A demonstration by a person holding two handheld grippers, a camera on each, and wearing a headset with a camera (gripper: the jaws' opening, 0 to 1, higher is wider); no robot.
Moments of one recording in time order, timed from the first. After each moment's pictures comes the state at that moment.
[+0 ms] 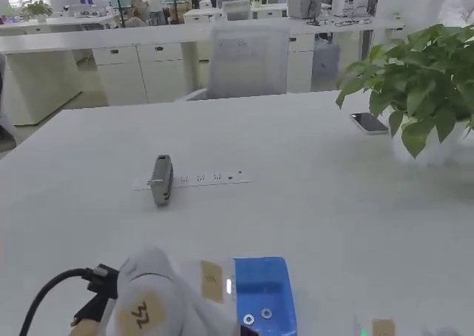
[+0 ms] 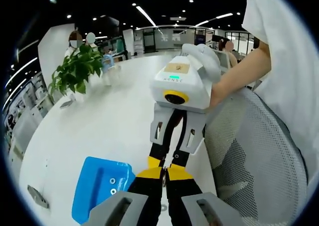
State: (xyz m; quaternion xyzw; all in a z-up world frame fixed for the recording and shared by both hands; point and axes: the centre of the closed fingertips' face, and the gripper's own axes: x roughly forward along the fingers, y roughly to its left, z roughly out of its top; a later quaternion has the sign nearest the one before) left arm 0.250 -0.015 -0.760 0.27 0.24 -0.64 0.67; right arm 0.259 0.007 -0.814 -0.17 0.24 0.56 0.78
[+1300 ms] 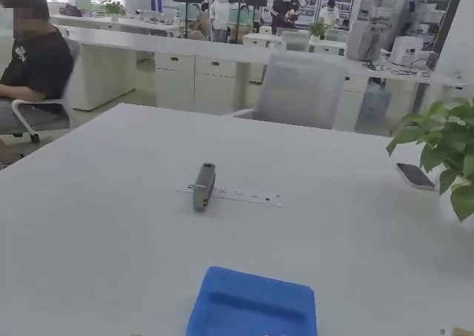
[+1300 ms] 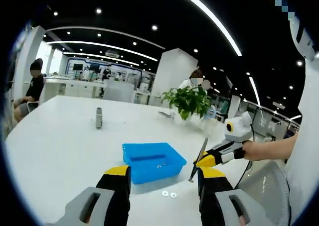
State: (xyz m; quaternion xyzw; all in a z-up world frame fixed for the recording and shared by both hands) left arm 0.247 0.133 -0.712 -0.09 0.14 -0.27 0.95; right arm 0.283 -0.006 -0.780 -0.01 0.29 0.50 0.82
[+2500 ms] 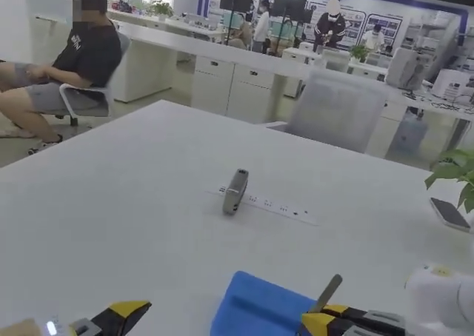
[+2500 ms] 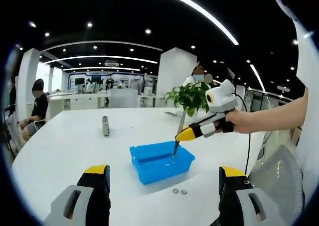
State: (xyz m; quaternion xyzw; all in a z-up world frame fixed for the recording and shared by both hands) left arm 0.241 0.130 -0.725 -0.02 0.14 -0.26 0.95; right arm 0.355 0.036 -0.755 -0.07 0.26 0.49 0.83
